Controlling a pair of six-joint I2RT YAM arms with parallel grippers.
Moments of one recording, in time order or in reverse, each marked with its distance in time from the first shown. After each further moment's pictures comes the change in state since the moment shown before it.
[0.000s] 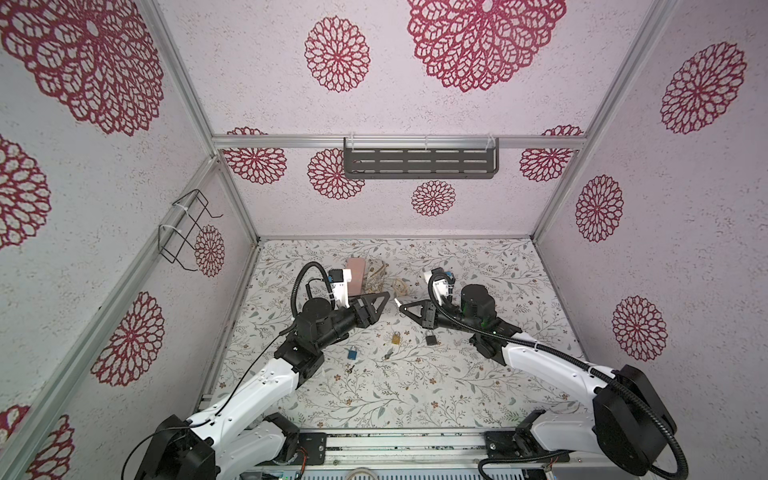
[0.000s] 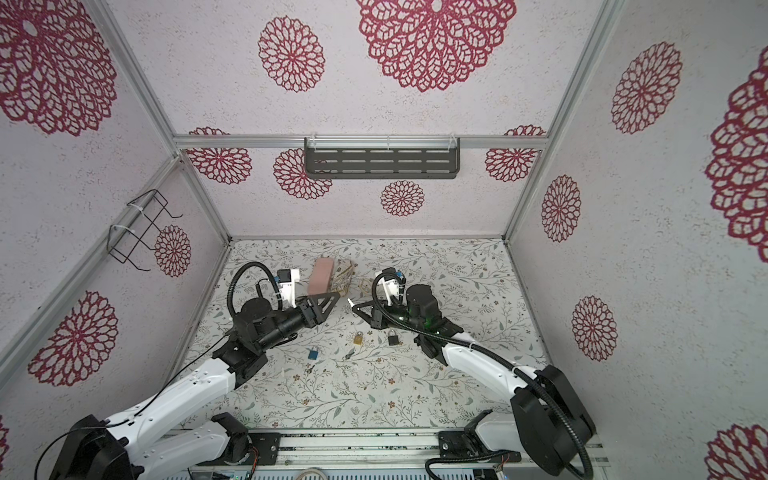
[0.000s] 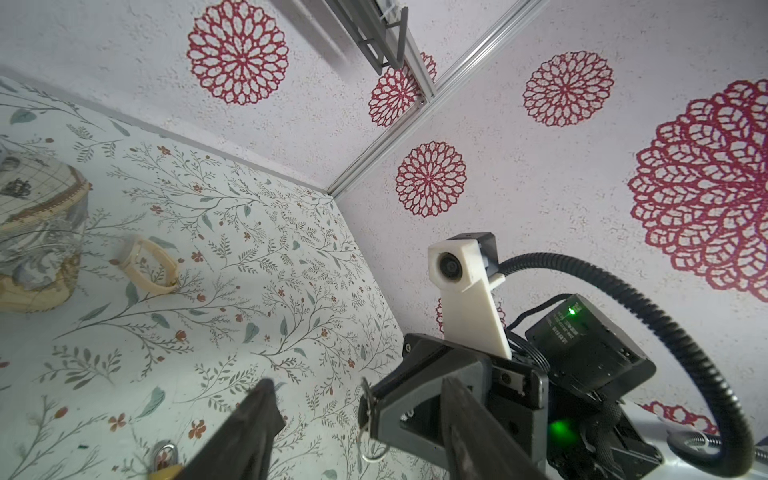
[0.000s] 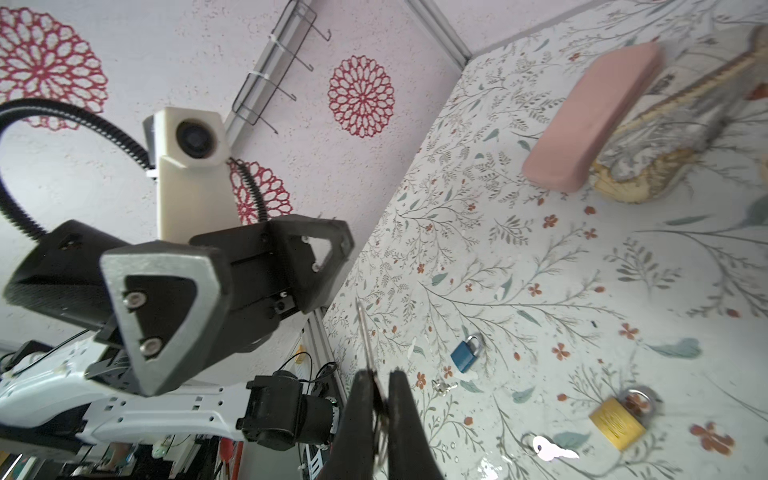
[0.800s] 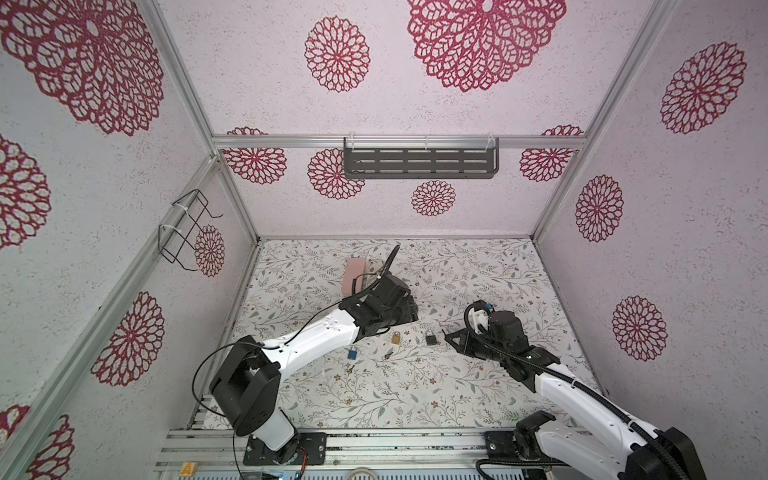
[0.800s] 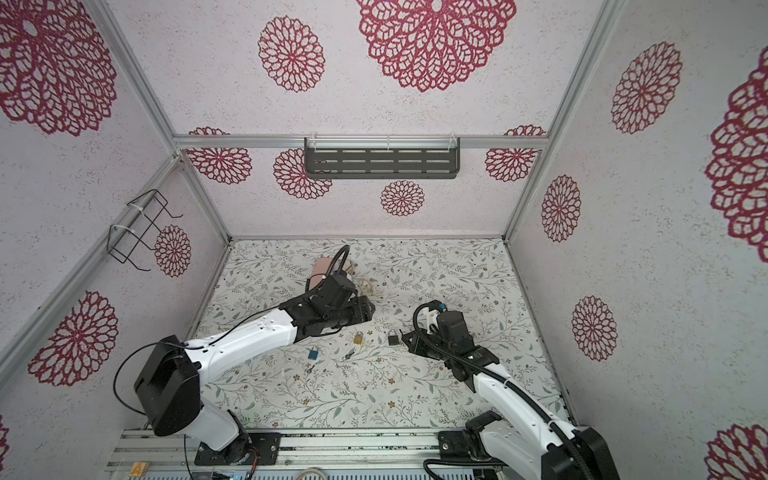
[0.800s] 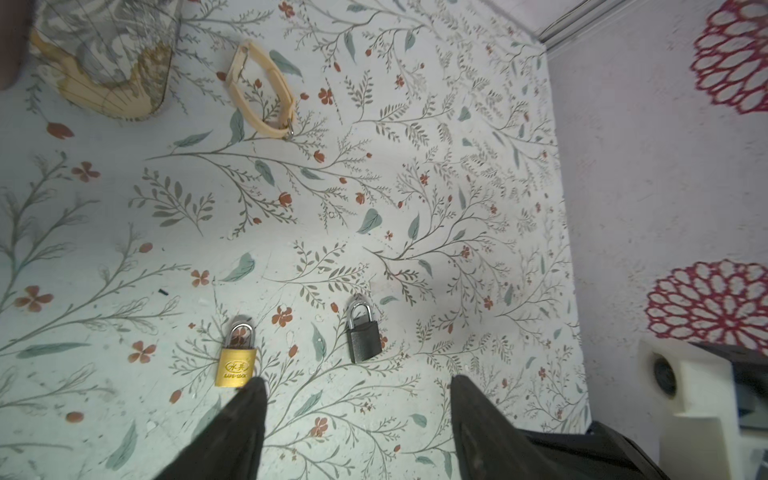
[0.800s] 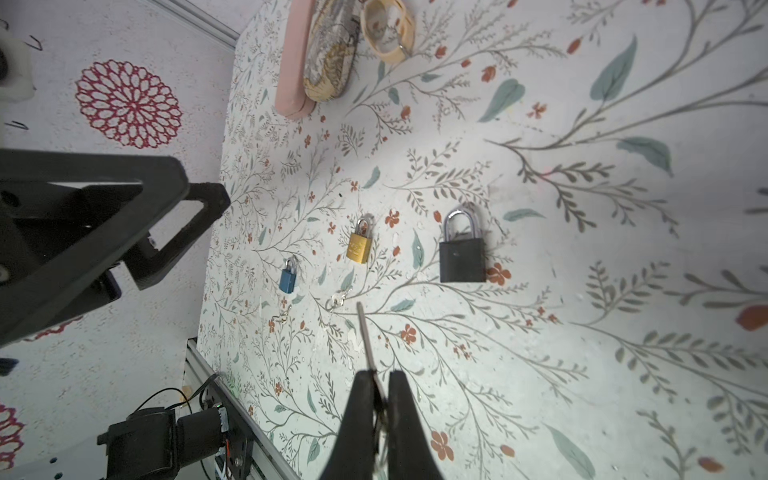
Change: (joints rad) left arm -0.253 0.578 0.592 -0.745 -0.321 -0.089; right arm -0.183 -0.317 -0.264 -0.487 0.190 -0.038
